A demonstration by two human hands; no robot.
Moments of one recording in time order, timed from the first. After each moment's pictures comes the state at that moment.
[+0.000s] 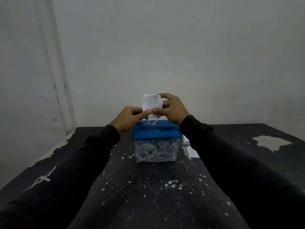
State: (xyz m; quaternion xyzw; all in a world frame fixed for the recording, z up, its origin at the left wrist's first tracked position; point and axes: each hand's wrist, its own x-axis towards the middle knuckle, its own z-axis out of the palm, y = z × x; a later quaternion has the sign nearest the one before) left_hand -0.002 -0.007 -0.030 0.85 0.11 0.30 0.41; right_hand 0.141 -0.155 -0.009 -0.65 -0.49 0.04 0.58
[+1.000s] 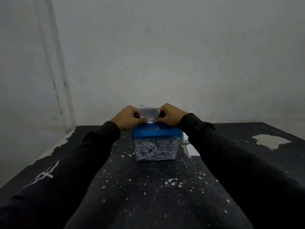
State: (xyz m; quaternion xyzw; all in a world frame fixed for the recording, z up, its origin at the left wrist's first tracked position) left_hand -0.005 -0.002 -0.028 0.91 0.14 0.25 0.29; right_hand 0.151 -0.151 -0.011 -0.78 -0.57 -0.01 0.25
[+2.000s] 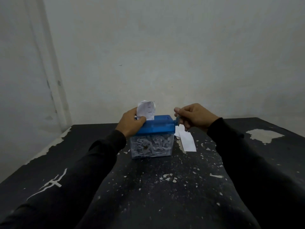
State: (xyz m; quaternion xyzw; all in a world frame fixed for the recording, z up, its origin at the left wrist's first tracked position) left_hand 0.011 -0.036 -0.060 0.86 0.17 0.36 0.32; right_hand 0.182 -0.244 -0.028 -0.69 -0.44 0.18 0.54
